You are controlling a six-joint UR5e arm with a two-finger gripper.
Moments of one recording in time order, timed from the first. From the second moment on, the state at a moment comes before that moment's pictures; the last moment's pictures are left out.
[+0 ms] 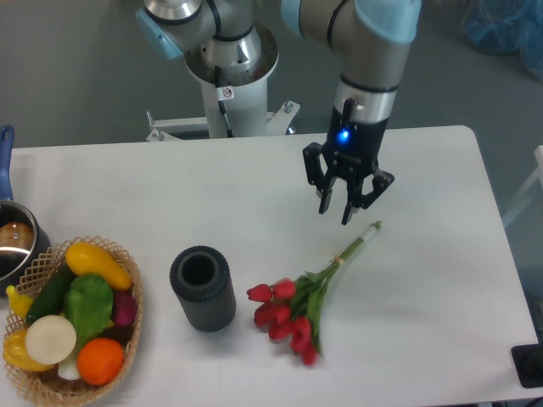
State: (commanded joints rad) arm 2.65 -1.74 -1.73 -1.02 1.29 1.25
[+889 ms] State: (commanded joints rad) arm 2.65 -1.82 -1.69 -1.01 1.41 1.23
